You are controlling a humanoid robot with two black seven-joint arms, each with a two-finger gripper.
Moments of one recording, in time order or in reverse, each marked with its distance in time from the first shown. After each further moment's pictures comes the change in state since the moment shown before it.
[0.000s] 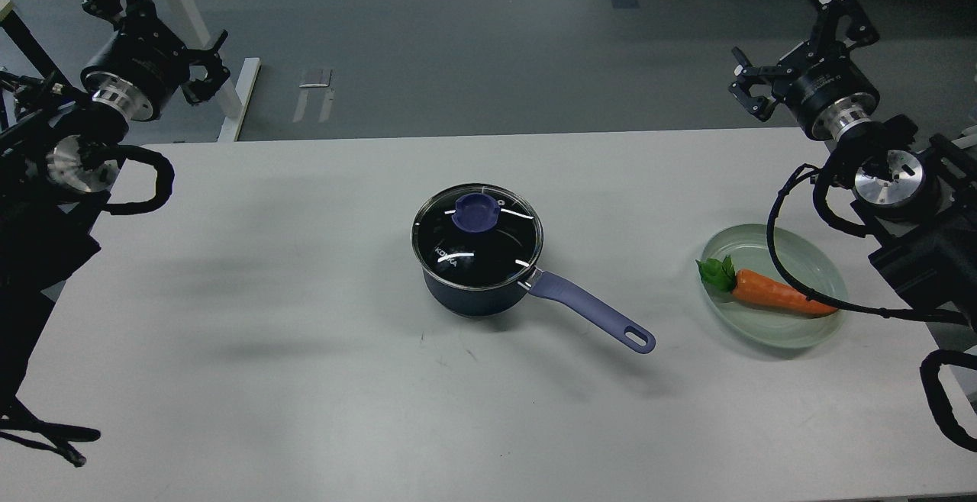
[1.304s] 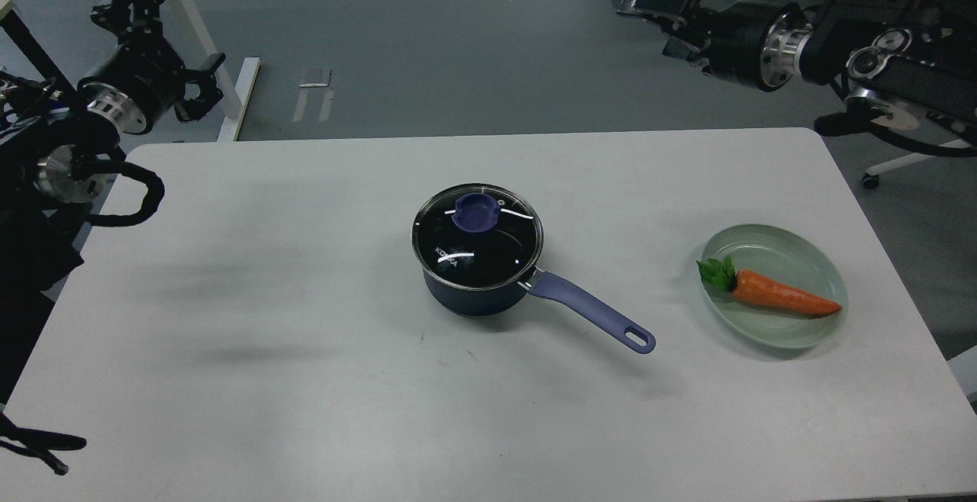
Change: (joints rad) left arm 0.010 0.024 0.063 0.011 0.098 0.000 0.010; right arm 0.660 -0.235 -1.057 0.605 -0.783 -0.209 0.001
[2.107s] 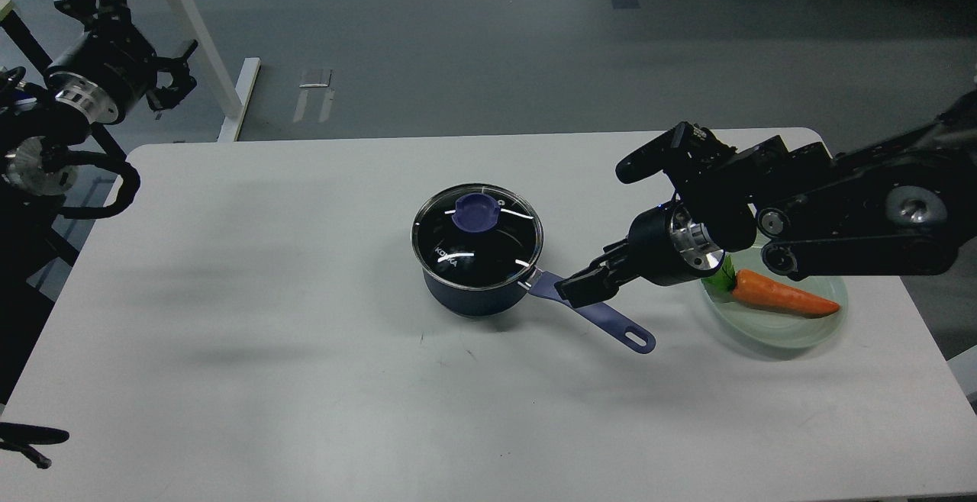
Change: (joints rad) left arm -0.029 0.053 -0.004 -0.001 -0.003 0.000 -0.008; right arm 0.211 0.213 -0.531 0.431 -0.305 -0.021 -0.007
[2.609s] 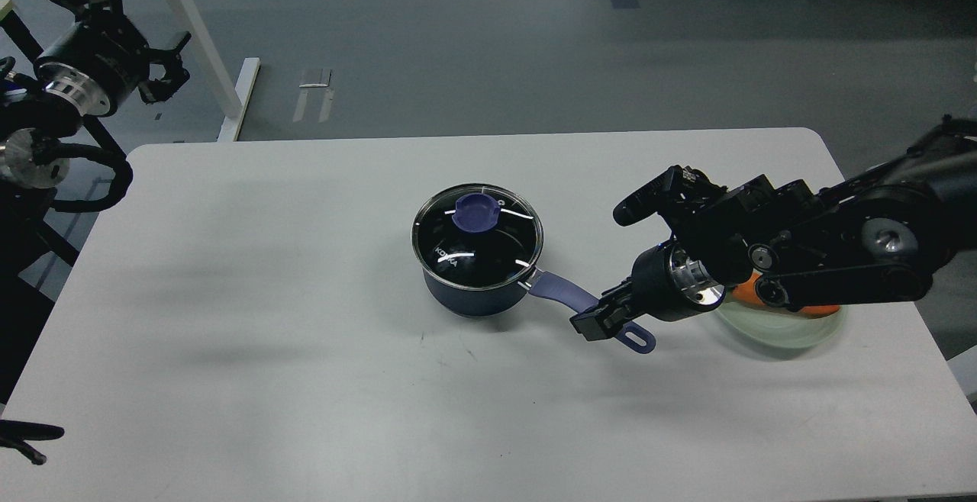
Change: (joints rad) left arm -0.004 -0.001 0.005 -0.001 0.025 0.000 0.010; right arm -0.048 0.024 -0.035 -0.002 0.000 0.001 -0.003
